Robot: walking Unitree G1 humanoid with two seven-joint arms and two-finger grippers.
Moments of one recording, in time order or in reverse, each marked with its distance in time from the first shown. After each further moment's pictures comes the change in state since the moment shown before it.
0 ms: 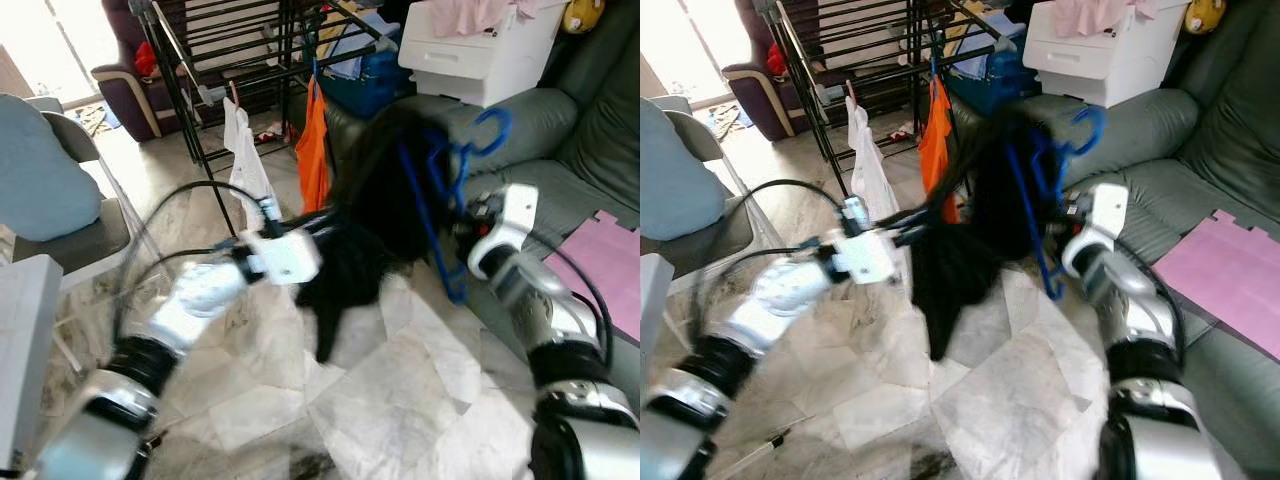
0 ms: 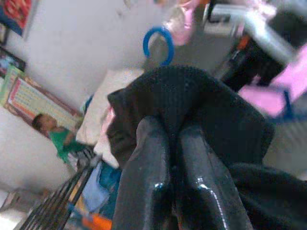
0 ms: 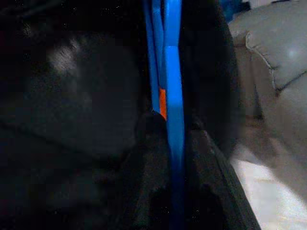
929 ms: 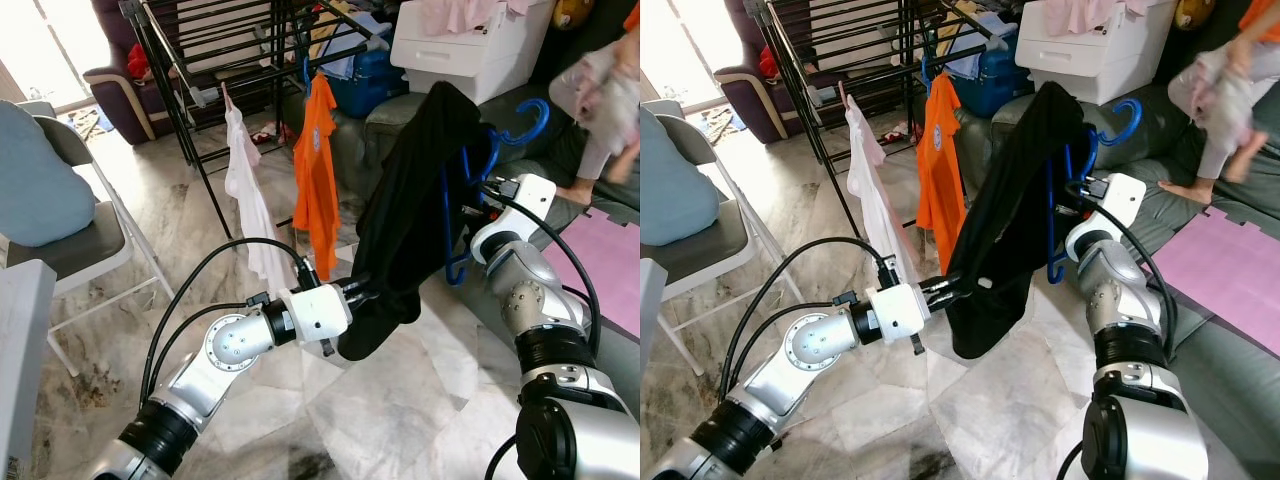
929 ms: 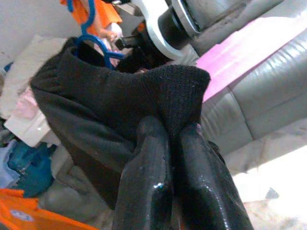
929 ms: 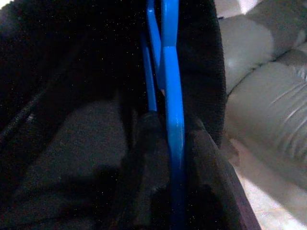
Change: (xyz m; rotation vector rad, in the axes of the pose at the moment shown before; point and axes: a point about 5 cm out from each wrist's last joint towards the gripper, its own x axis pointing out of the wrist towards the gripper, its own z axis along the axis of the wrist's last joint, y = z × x) left arm -0.014 -0.068 0.011 -0.277 0.099 -0.193; right arm 0.007 -0.007 0.007 -0.025 -0.066 -0.197
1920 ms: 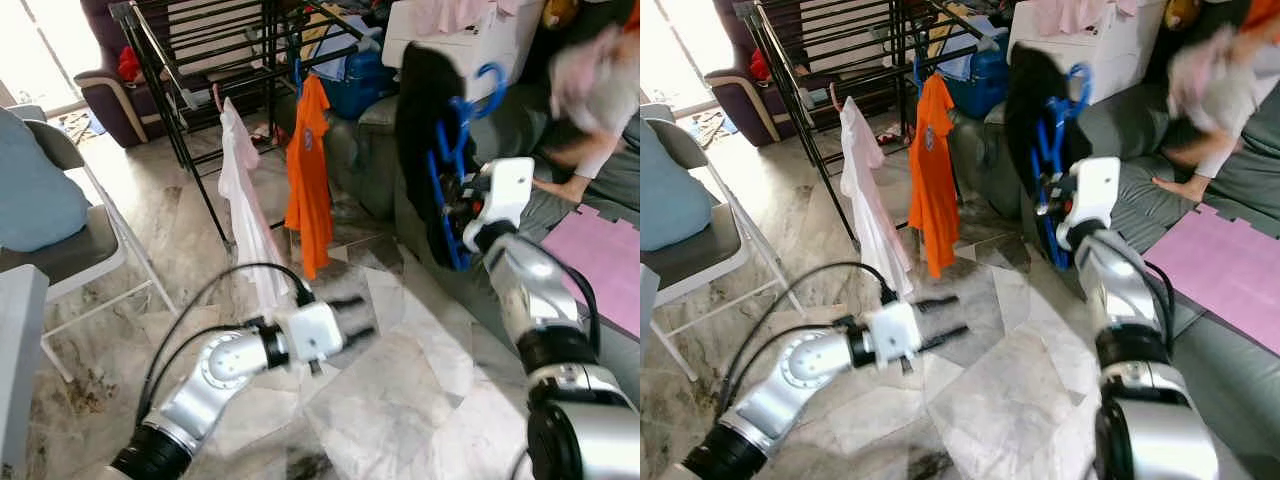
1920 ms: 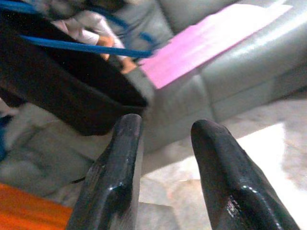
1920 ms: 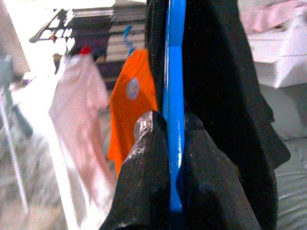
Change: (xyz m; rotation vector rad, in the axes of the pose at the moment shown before) left arm -0.015 -0.015 -0.016 -0.140 0.108 -0.040; right arm -0.006 0.017 0.003 -0.394 -0.080 0.277
